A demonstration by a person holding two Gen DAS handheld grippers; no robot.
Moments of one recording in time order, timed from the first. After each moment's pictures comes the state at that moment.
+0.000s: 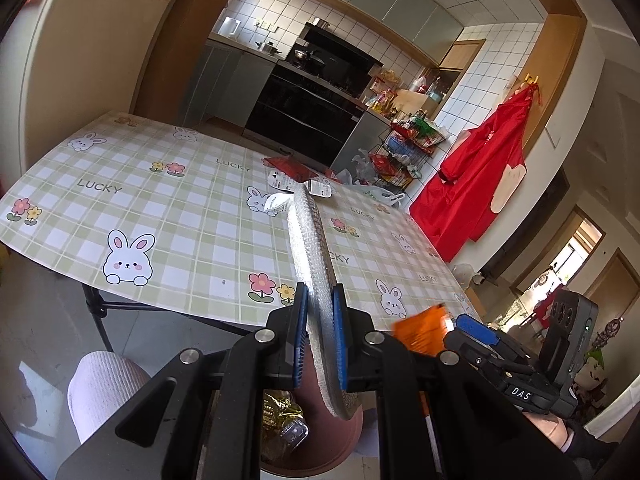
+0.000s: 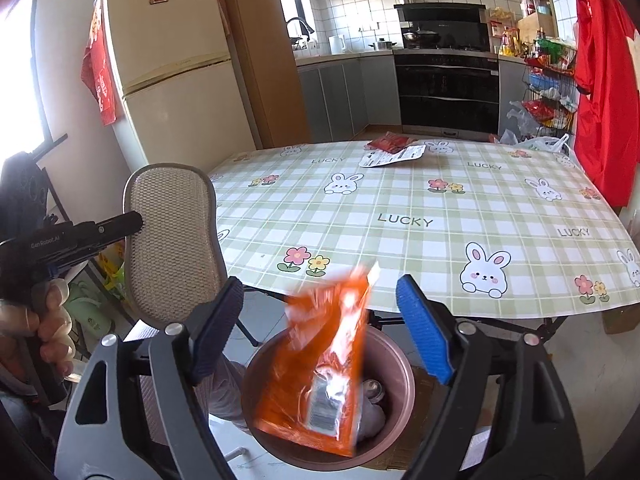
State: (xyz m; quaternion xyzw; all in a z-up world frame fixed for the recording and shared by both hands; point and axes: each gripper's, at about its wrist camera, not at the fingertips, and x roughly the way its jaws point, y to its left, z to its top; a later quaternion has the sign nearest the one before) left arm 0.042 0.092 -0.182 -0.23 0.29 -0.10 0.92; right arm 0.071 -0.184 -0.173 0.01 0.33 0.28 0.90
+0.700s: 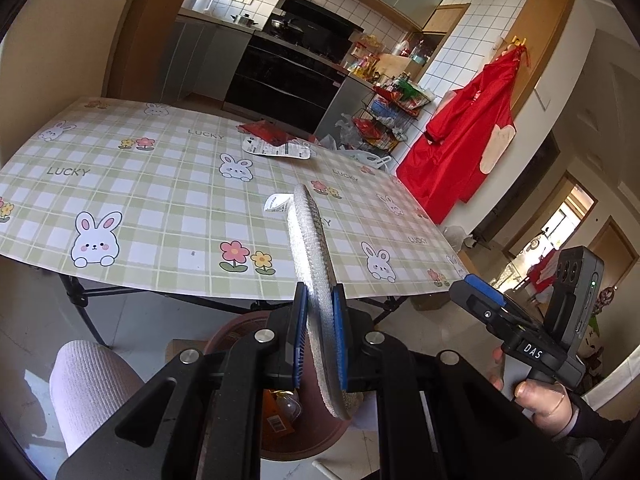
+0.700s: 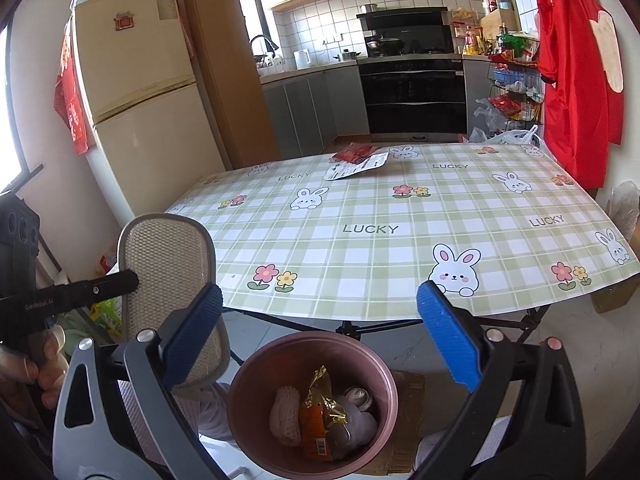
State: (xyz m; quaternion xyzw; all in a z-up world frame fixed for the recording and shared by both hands) left arm 0.056 0.057 -0.200 -0.20 0.33 -0.14 0.91; right arm 0.073 -0.208 -0.172 0.04 0.31 0.23 0.92
